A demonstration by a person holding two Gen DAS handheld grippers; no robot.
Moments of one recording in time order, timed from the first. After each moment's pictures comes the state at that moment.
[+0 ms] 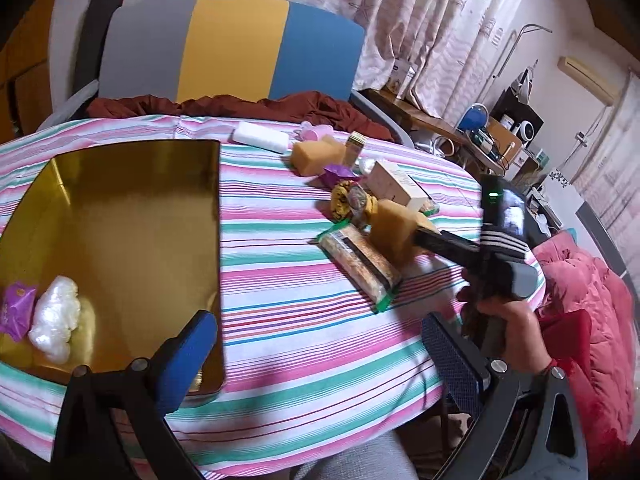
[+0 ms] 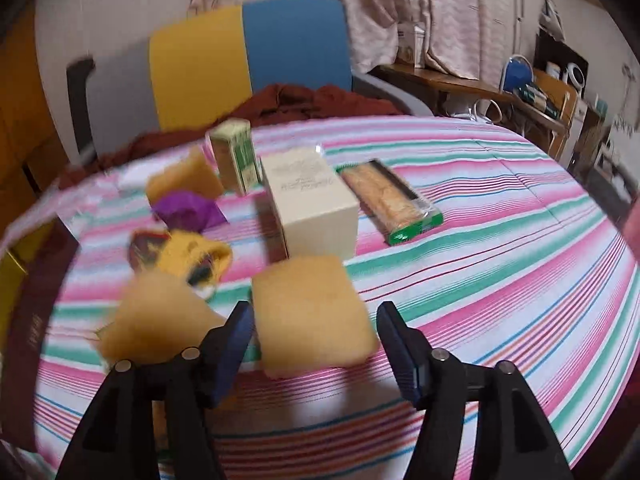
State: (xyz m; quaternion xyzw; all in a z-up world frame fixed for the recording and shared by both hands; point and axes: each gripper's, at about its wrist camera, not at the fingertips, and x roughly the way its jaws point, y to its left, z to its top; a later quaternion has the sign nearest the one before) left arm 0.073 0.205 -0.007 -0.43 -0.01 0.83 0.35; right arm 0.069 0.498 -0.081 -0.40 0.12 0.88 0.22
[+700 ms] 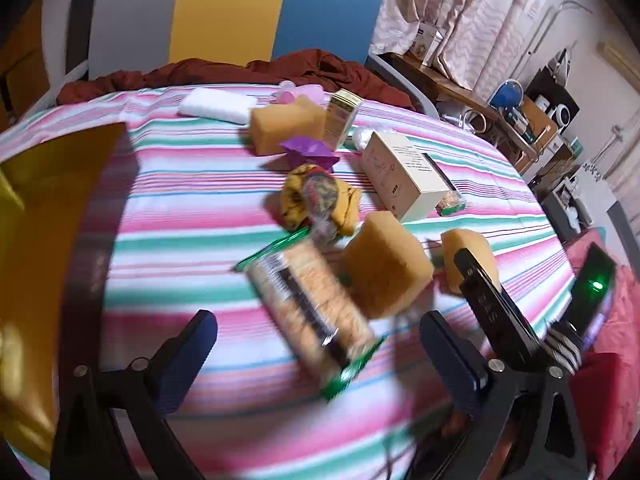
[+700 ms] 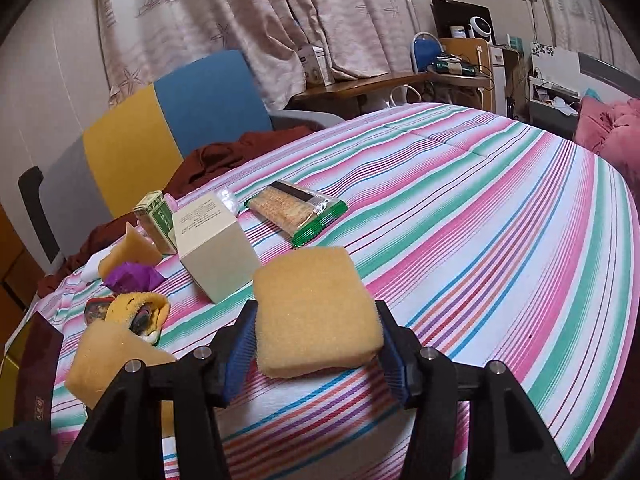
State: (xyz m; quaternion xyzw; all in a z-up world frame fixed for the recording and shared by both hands) left arm 0.034 0.346 -0.048 -0.48 0.02 0.83 0.29; right arm 0.124 0.534 -0.094 -0.27 0.25 0.87 0.32
